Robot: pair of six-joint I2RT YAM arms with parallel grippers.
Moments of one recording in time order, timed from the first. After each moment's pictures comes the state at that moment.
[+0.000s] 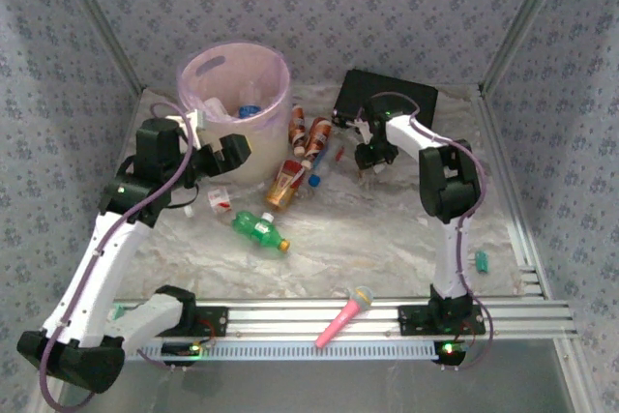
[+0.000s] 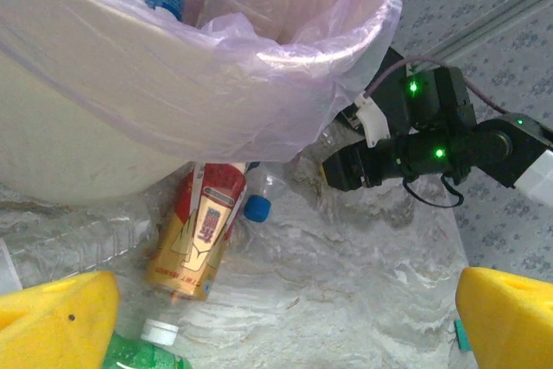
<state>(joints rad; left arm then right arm) -0.32 0.99 1.17 -0.71 0.27 -0.61 0.29 2.15 1.64 -0.79 0.01 -0.12</state>
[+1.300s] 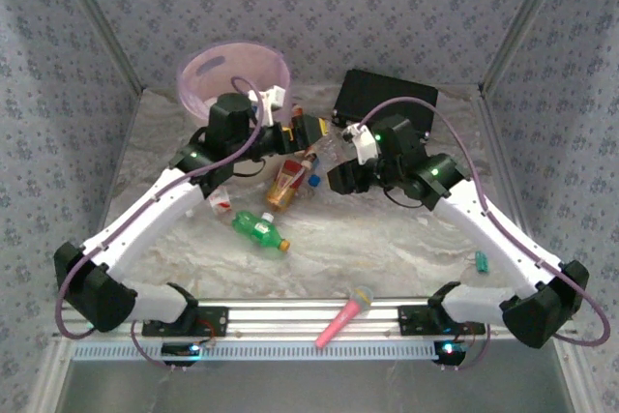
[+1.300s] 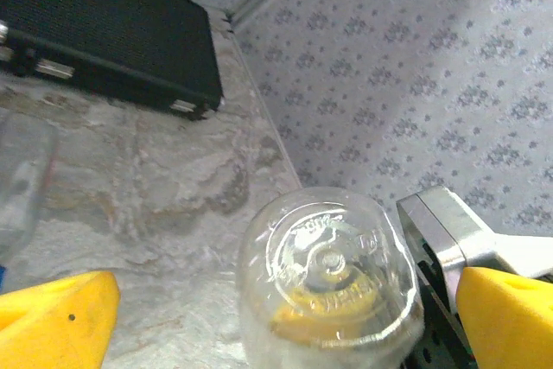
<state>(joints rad) -0.64 1.34 1.29 -0.27 0.41 -0.79 0.62 1.22 1.24 -0.73 -0.34 0.23</state>
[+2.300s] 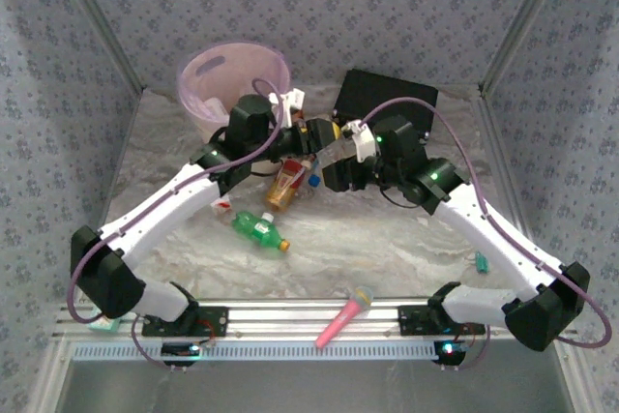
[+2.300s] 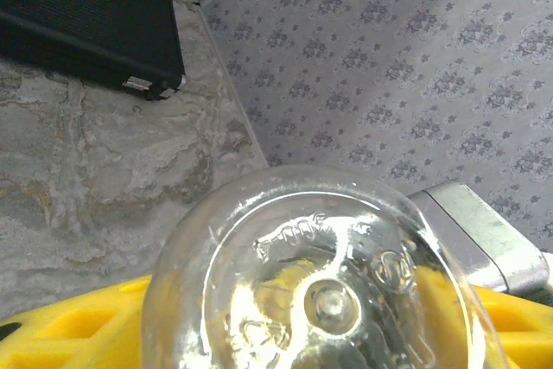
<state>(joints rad) -0.71 1.42 1.32 -0.19 0.42 -0.86 0.63 1.20 1.20 -0.61 -0.34 0.27</state>
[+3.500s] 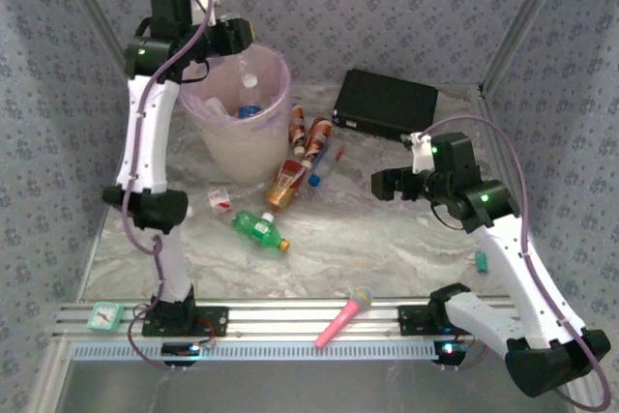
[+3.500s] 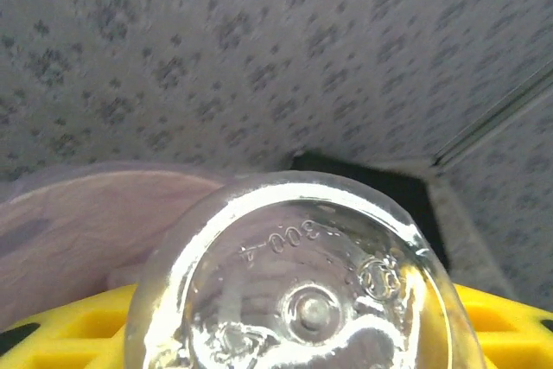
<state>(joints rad) -0.22 2.05 2.68 -1.10 0.28 -0.27 0.33 0.95 1.09 -0.88 -0.23 0.19</state>
